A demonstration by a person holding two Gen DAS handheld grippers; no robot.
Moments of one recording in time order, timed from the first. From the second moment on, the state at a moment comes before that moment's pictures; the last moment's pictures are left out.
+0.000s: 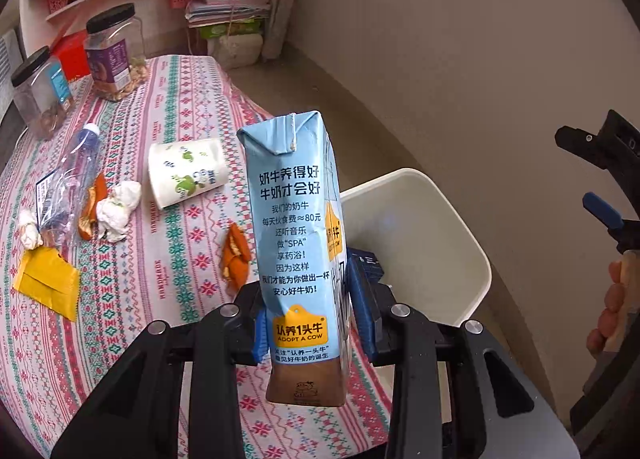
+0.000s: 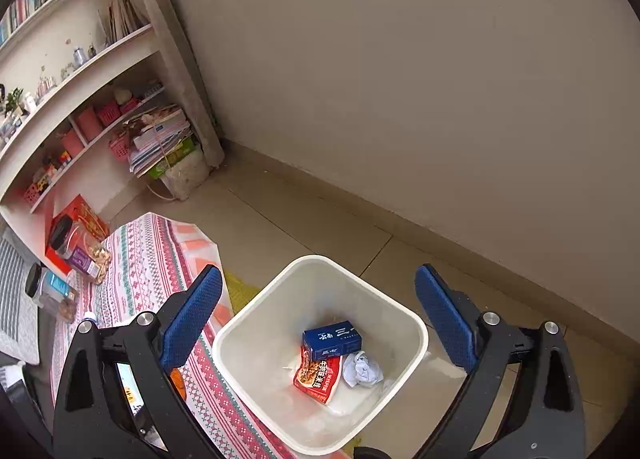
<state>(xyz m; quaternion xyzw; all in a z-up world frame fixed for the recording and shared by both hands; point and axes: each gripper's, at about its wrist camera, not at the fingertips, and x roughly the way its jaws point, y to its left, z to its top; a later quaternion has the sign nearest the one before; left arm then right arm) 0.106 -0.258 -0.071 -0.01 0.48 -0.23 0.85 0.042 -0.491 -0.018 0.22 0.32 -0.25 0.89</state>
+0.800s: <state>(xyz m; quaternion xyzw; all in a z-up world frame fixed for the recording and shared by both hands) 0.081 -0.232 -0.047 0.06 0.42 -0.21 0.88 0.043 -0.482 -0.013 0.18 0.32 -0.25 0.90</state>
